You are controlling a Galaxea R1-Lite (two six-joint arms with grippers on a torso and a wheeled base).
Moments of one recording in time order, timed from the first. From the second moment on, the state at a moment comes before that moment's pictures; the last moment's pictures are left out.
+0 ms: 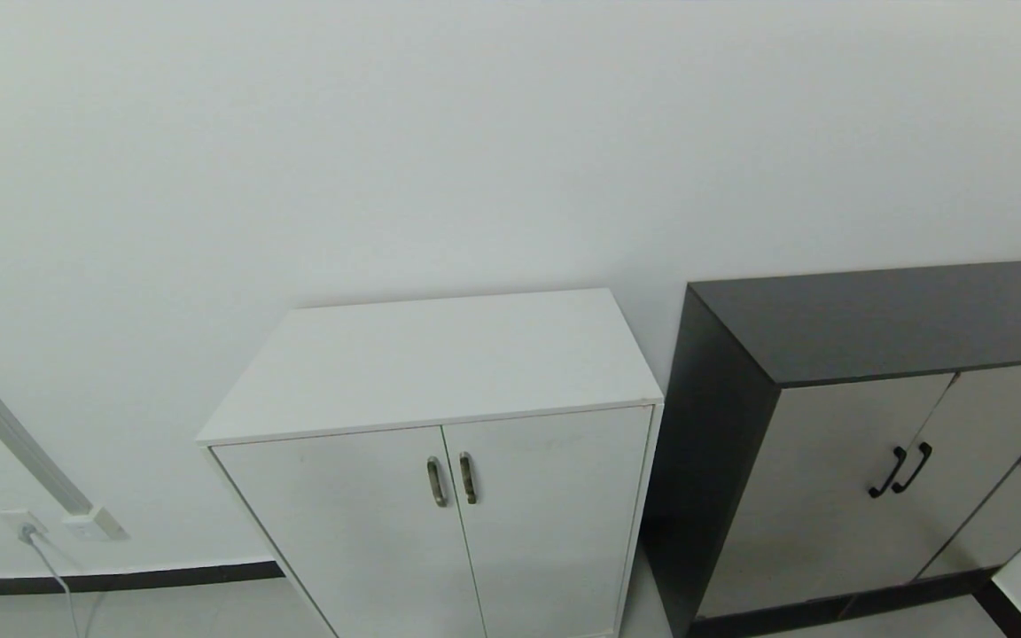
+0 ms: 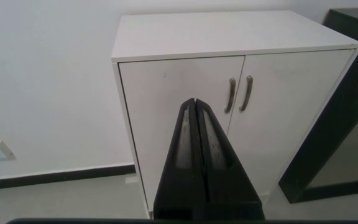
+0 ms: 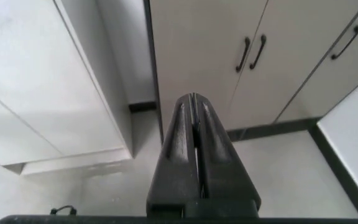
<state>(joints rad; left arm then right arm) 0.00 0.00 0.00 0.00 0.03 0.00 -0.05 0.28 0.00 -0.05 0.01 -0.02</state>
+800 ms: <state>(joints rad) 0.00 0.00 0.00 0.00 0.03 0.00 0.19 0.10 0.00 -0.03 0.06 -0.07</state>
